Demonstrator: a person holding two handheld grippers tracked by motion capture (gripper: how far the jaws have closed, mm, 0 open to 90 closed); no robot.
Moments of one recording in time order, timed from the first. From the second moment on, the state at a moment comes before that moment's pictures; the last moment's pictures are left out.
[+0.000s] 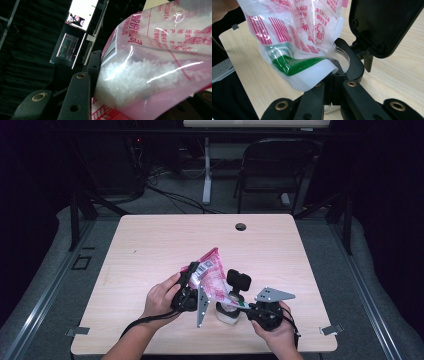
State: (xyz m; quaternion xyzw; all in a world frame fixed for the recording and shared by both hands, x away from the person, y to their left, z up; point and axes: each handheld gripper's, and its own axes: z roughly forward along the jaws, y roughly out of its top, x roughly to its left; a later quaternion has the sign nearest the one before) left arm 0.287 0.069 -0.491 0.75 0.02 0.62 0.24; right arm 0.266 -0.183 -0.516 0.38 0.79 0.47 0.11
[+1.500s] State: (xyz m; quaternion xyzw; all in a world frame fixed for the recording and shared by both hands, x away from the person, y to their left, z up) left arm 0.287 0.070 -0.490 0.74 0.02 0.62 0.25; right arm 0.266 -0.184 -0.517 0.38 0.79 0.47 0.12
